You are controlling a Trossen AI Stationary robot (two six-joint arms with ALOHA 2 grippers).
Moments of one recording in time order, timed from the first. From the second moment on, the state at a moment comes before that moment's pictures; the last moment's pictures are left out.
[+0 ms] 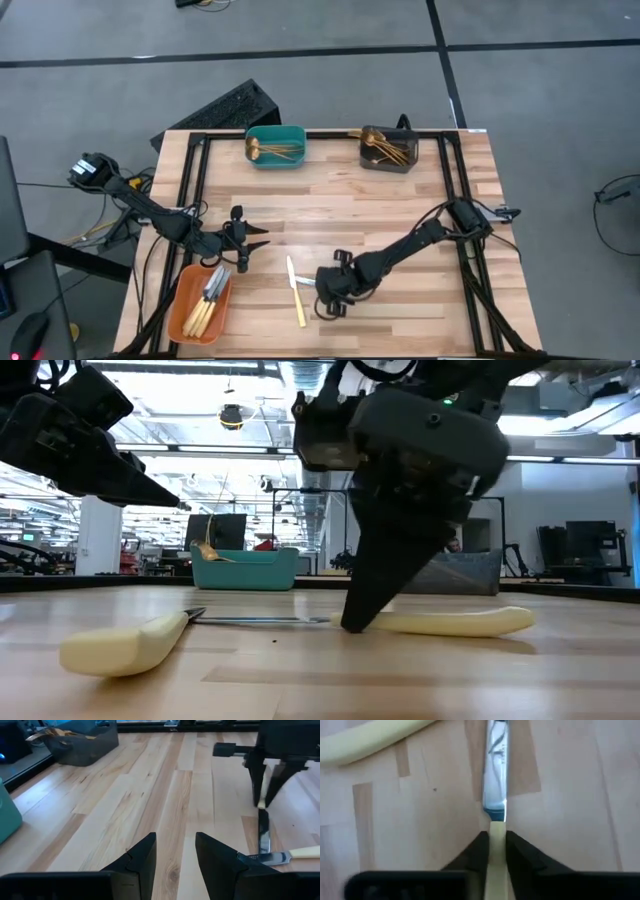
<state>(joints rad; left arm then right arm) -0.50 1.00 0.19 0.35 -0.66 -0.27 0.40 2.14 1.44 -0.52 0.23 0.52</state>
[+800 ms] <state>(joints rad) -0.50 0.98 0.19 0.37 -0.81 -0.29 0.00 1.74 0.92 0.45 -0.14 0.31</state>
